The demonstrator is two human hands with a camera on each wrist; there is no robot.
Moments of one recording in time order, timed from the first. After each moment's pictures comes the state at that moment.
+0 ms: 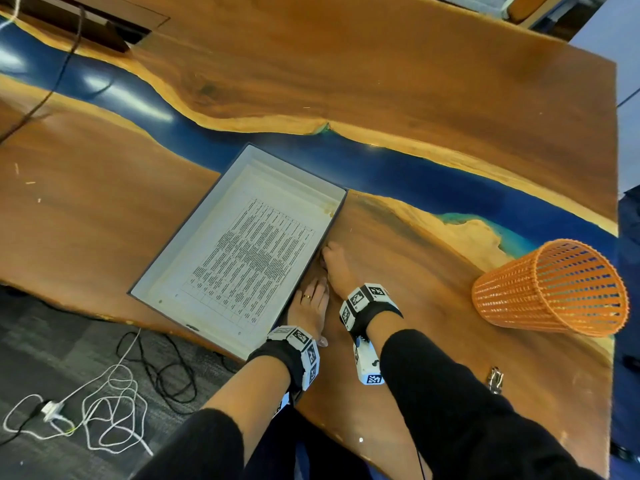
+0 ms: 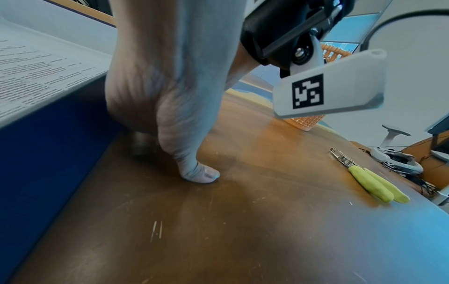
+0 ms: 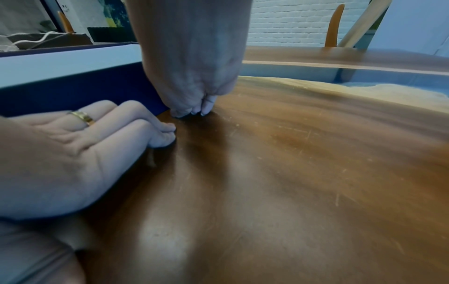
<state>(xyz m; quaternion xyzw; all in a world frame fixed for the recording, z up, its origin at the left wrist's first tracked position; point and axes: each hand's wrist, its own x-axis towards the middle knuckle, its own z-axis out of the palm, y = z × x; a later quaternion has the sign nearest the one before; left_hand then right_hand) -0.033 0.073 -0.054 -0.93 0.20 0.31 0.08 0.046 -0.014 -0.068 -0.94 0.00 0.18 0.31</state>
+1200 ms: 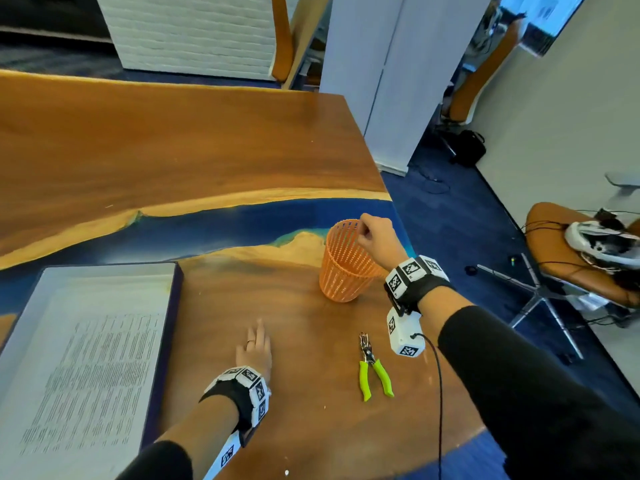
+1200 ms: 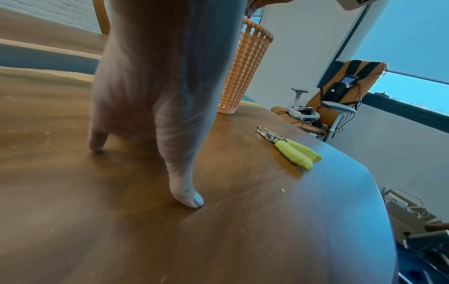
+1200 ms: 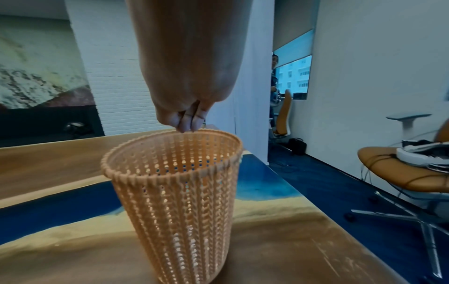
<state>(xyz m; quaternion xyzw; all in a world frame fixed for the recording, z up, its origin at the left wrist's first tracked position) -0.052 -0.045 -0.033 -0.86 0.37 0.27 0.23 -0.056 -0.324 0.107 -0.94 0.21 -0.10 0.25</state>
